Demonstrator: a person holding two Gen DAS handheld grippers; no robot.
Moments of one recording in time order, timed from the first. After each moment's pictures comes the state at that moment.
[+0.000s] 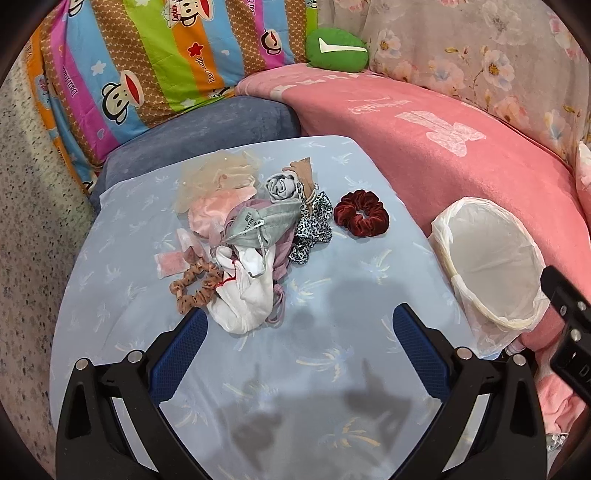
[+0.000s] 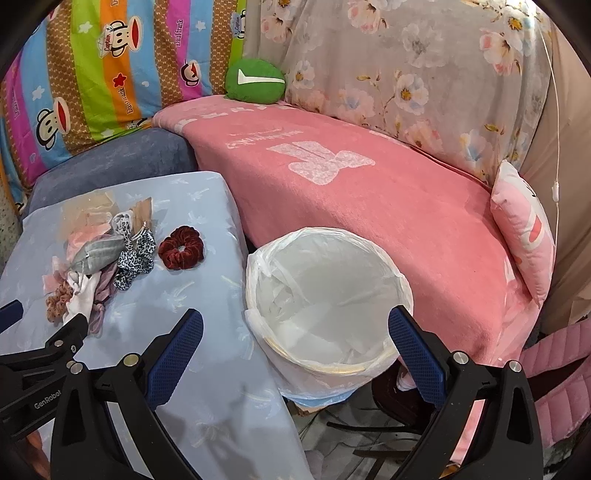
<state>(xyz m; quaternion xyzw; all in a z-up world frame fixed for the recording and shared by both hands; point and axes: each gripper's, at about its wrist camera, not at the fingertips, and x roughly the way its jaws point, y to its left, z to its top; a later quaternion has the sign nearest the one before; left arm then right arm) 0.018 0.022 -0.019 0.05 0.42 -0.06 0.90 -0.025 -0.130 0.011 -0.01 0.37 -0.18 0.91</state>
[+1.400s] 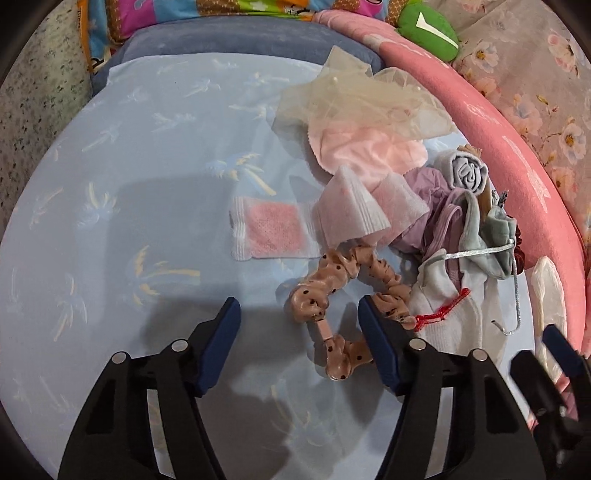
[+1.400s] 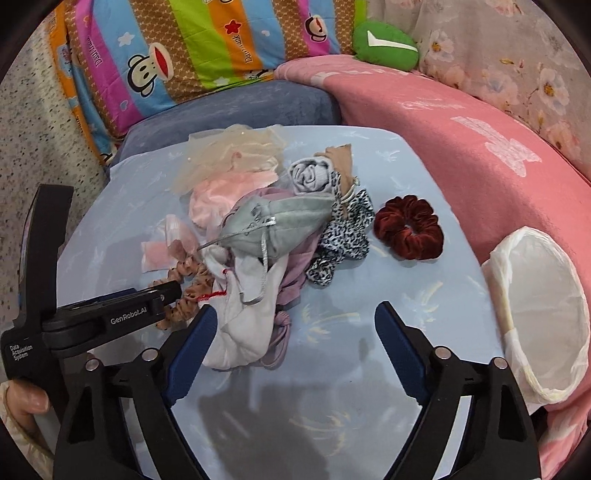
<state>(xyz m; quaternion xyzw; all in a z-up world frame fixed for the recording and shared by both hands) 0.109 0.191 -0.117 -0.13 0.52 -0.04 0.84 0.078 0.050 -0.083 0.01 0.46 0.04 0.89</state>
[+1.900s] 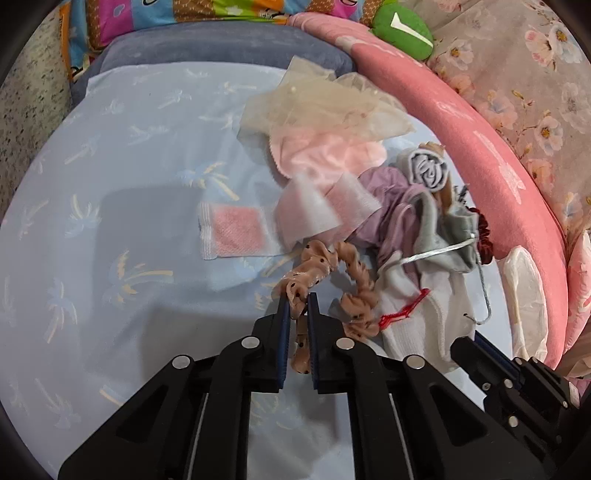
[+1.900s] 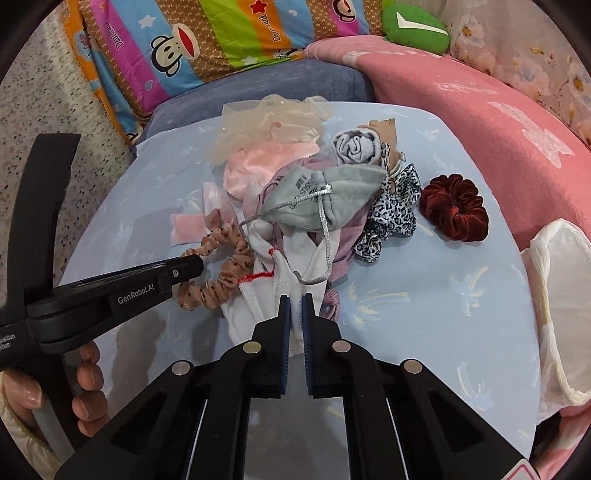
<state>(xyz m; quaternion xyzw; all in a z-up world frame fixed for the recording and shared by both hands) 0.101 0.182 -0.096 -0.13 0.51 -0.09 0.85 0.071 0.057 -0.081 0.02 0.47 0.09 0.88</state>
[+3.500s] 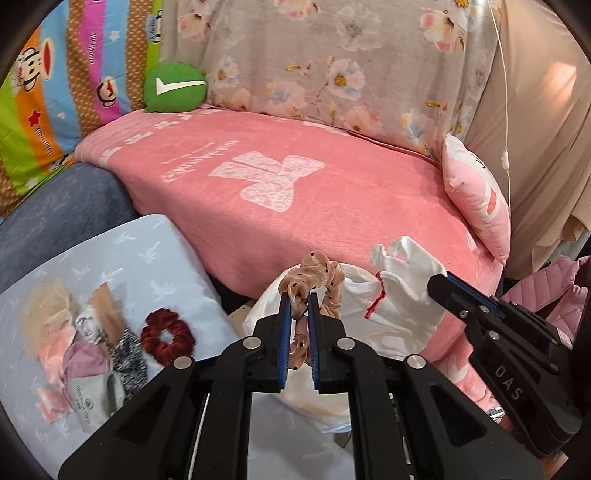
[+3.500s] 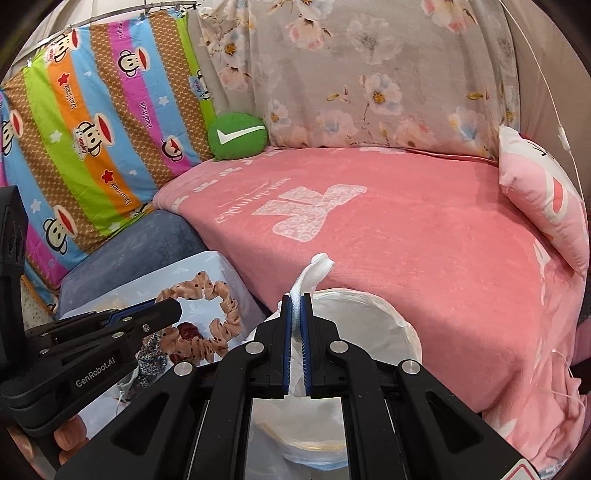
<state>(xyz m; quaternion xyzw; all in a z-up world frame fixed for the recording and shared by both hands) 0.075 -0.110 0.038 0.04 0.36 -0.35 0.86 -0.004 -0.249 0.045 0.14 0.29 -0.15 0.93</state>
